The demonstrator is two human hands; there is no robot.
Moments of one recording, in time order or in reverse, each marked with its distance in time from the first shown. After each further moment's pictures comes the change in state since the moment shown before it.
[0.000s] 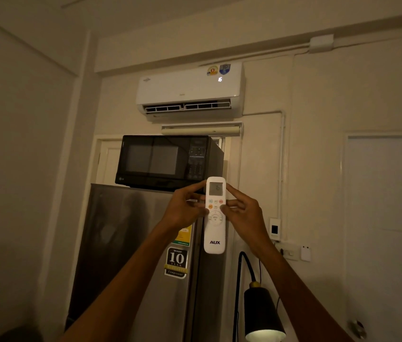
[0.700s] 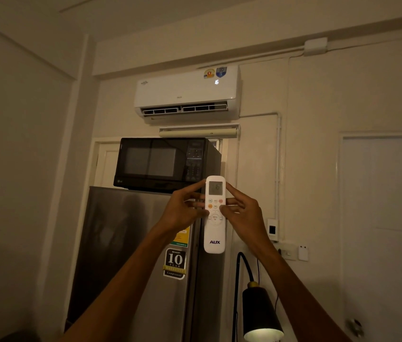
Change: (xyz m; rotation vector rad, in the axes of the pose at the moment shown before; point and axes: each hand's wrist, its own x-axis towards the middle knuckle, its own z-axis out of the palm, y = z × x) left_hand -0.005 0.007 0.001 -0.037 -0.020 0.031; right_hand -0.007 -0.009 -0.008 0.000 0.019 -0.025
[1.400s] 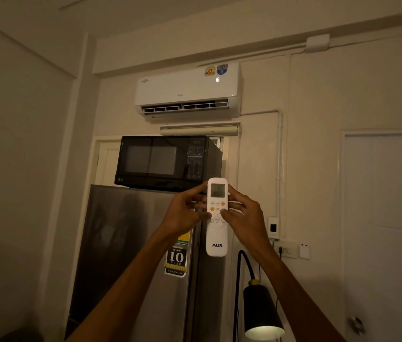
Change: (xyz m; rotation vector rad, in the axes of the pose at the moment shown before) left_hand -0.004 -0.011 0.006 0.007 0.005 0.031; right_hand -0.011 -0.001 0.003 0.035 0.020 0.024
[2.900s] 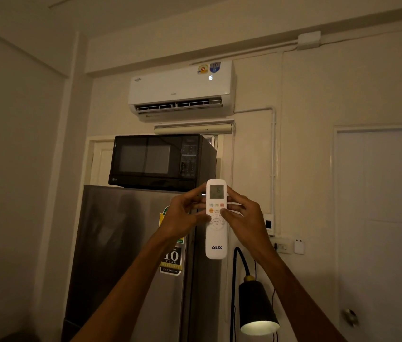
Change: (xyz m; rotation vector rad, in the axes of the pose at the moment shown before) left_hand -0.010 0.006 0.015 -0.100 -0.030 0.020; right_hand -0.009 0.005 -0.015 -0.019 0.008 0.010
